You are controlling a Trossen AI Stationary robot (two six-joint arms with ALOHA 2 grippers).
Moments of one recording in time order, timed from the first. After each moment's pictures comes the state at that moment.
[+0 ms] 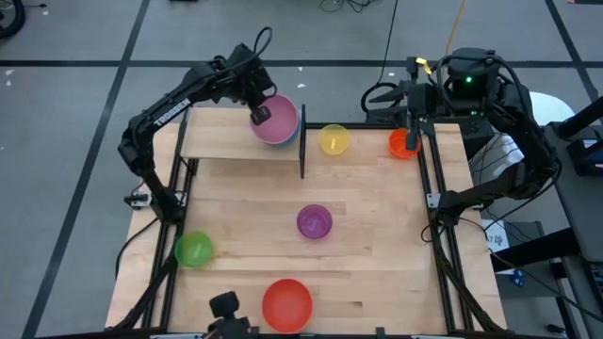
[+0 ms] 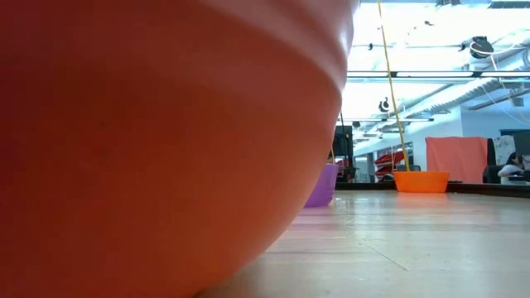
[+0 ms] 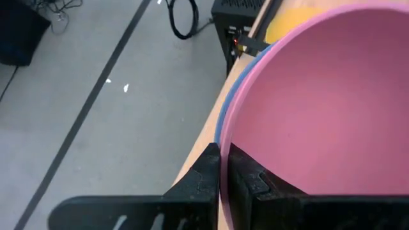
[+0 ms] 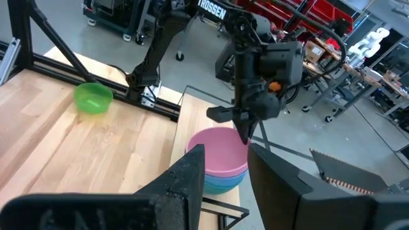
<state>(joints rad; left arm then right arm) 0.71 1.71 1.88 -1.07 -0.04 0.35 -0.40 1.30 2.00 -1.00 -0.24 -0.54</state>
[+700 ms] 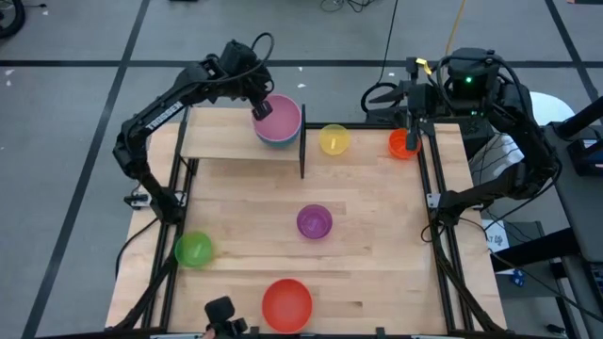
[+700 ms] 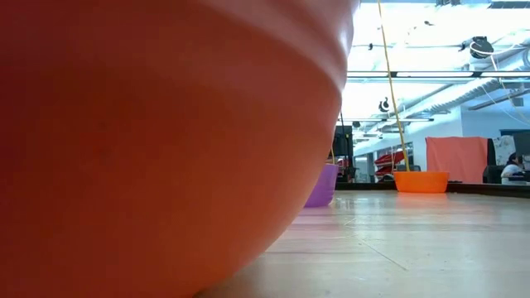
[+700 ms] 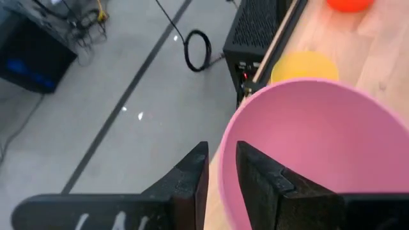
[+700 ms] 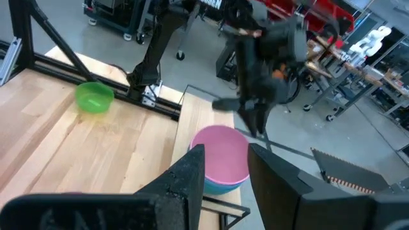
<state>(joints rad) 0.68 1.65 1.88 -0.97 -0.06 0.32 -0.40 1.30 2.00 -1.01 -0.24 -0.54</state>
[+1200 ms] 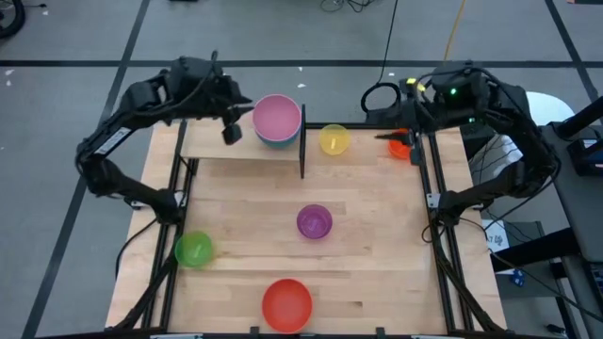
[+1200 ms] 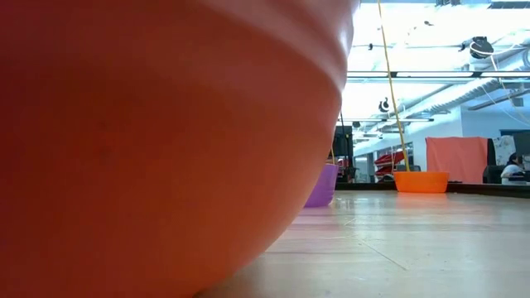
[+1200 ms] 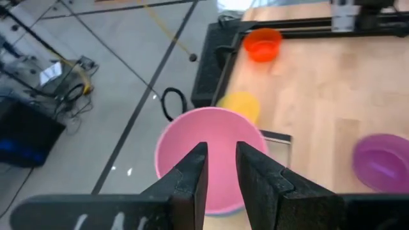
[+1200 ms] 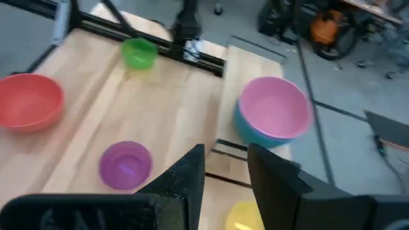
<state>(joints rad) 0.46 1.37 1.88 -1.09 -0.06 0.33 -0.33 1.31 1.98 -1.24 -0.24 -0.50</state>
